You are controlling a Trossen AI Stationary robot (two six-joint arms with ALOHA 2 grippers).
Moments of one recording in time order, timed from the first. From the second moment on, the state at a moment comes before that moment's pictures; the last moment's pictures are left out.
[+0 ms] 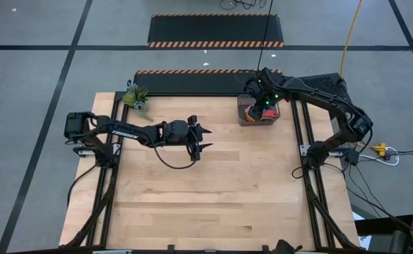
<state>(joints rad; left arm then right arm) 0.12 1.62 0.81 0.39 -0.05 0.25 -0.77 1.48 1.10 -0.78 -0.23 -0.12</state>
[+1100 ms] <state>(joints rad) 0.06 1.40 0.79 0.23 -0.19 0.12 -0.21 0.87 0.61 -0.05 -0.12 -0.12</state>
